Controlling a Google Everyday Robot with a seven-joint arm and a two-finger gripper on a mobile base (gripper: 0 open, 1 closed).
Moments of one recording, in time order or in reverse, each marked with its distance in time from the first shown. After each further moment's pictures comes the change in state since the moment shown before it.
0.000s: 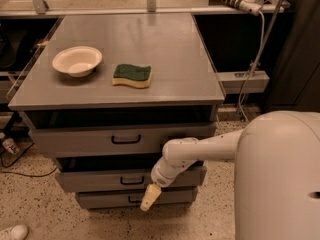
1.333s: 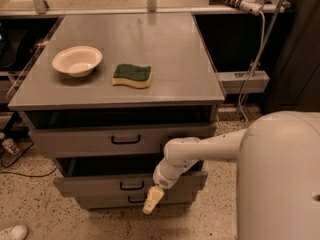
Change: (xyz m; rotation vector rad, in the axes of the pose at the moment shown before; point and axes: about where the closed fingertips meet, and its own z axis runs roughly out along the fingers) arm 0.010 0.012 -0.005 -0.042 0.037 0.012
